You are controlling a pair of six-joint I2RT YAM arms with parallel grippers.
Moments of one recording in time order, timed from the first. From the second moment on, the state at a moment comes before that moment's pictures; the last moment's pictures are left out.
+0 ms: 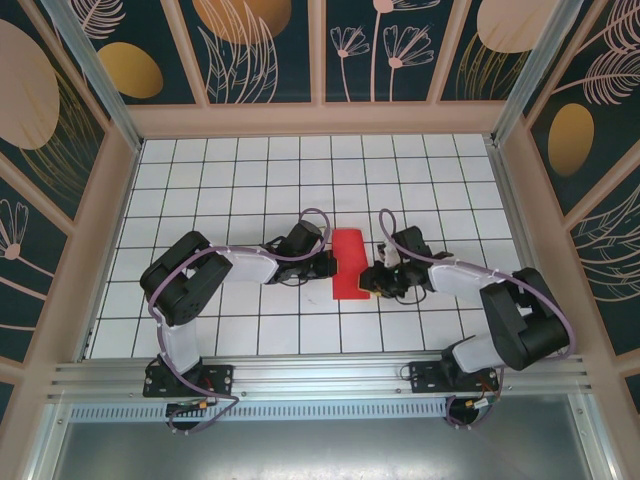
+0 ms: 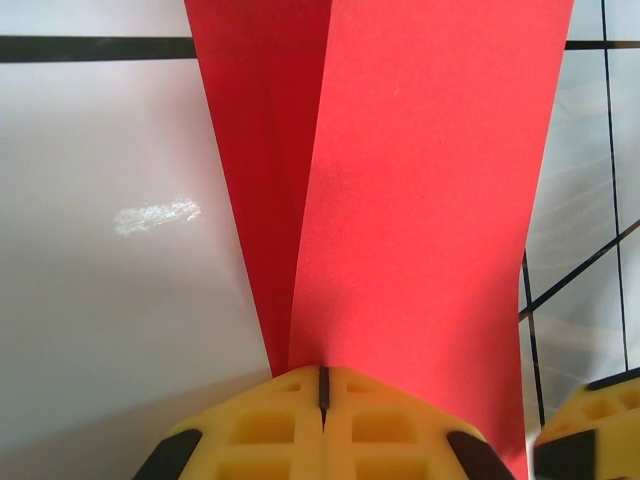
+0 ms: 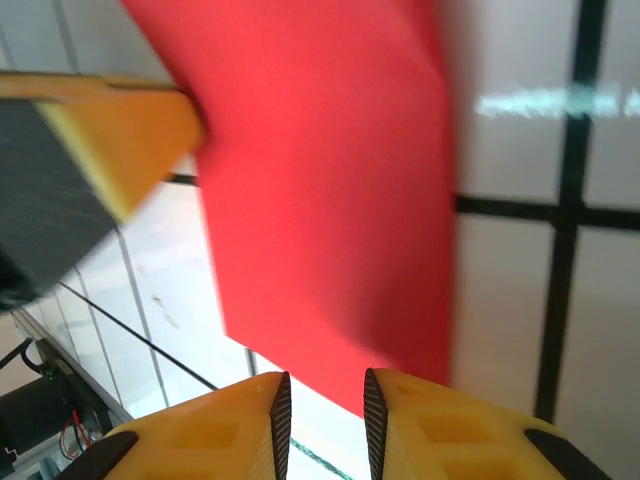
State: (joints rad) left arm -0.78 1.89 0.90 0.14 0.28 -0.79; right arm 0.45 1.41 0.57 -0.24 -0.58 0.64
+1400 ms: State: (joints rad) left arm -0.78 1.89 0.90 0.14 0.28 -0.77; right arm 0.32 1.77 0.82 -0.15 -0.67 0.57
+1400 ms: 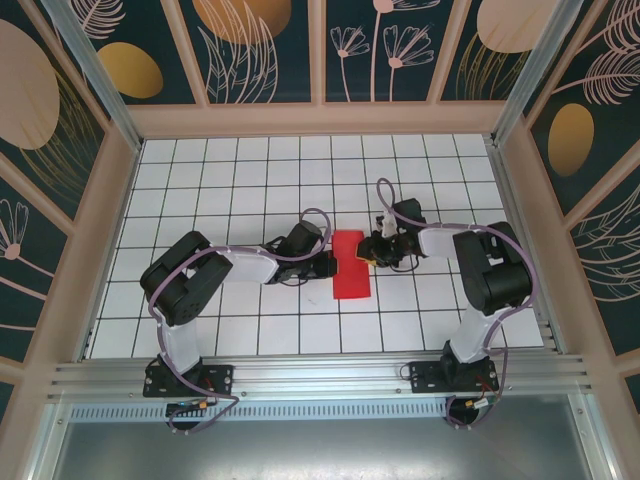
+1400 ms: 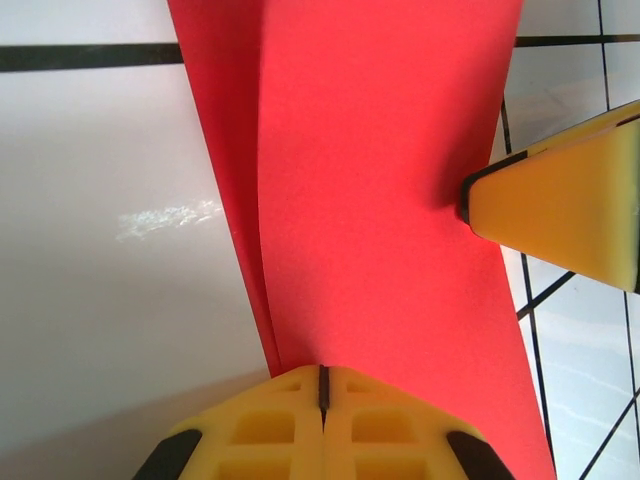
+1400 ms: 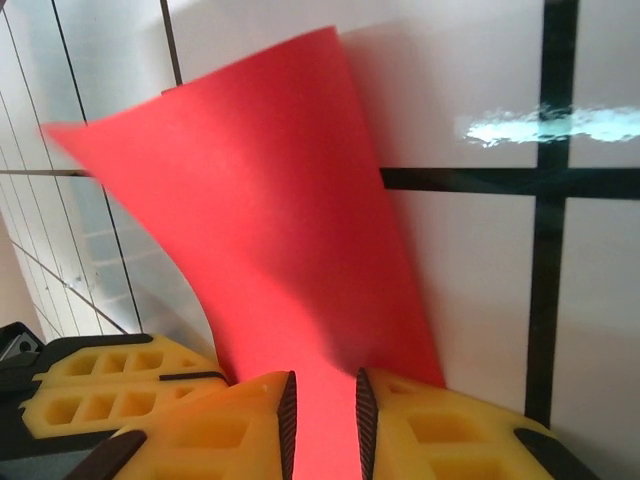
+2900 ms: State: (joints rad) left arm -0.78 1.89 0.89 0.15 0.27 -0.76; right arm 0.28 1.95 1.11 -0.27 -0.64 0.52
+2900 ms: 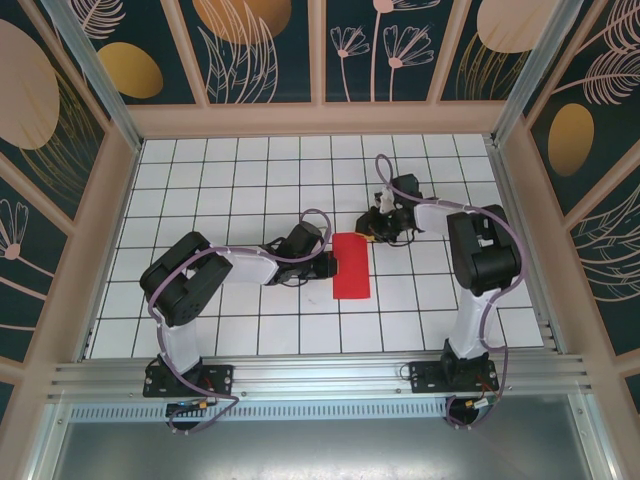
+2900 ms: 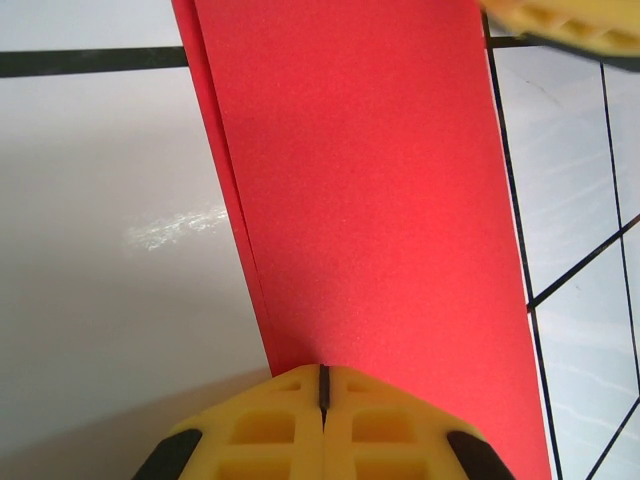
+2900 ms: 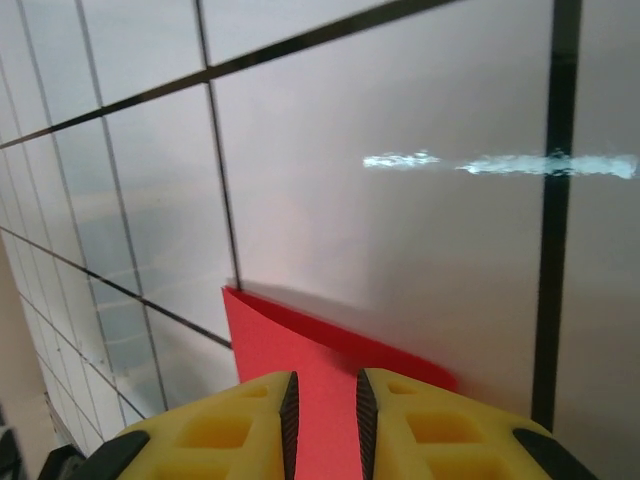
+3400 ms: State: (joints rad) left arm -0.78 1.88 0.89 0.15 0.26 -0.76; right arm 0.27 1.90 1.12 -0.33 -0.60 0.52
